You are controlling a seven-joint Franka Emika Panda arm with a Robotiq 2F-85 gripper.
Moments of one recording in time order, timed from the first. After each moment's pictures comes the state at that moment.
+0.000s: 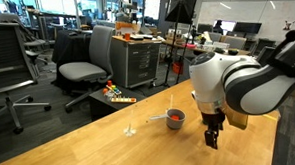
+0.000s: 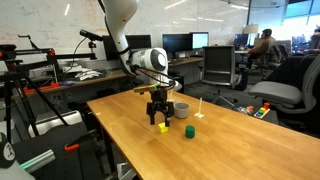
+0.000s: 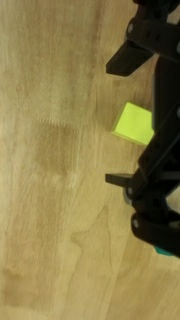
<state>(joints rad) 0.27 0.61 -0.01 -2.08 -0.38 2.30 0.34</state>
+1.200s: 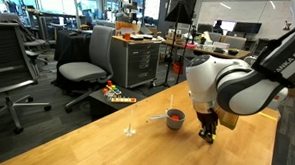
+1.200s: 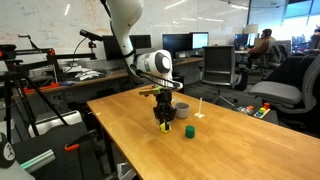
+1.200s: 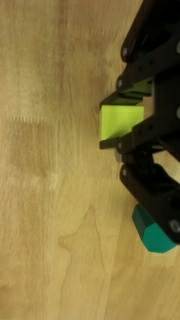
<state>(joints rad) 0.27 0.67 -0.03 -2.02 -0.36 2.33 0.39</state>
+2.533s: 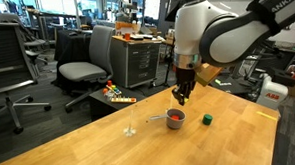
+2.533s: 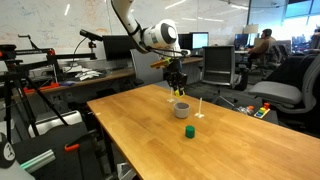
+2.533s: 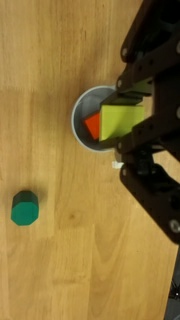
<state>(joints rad) 0.29 0.57 -0.03 -1.81 -0.33 2.30 0.41</state>
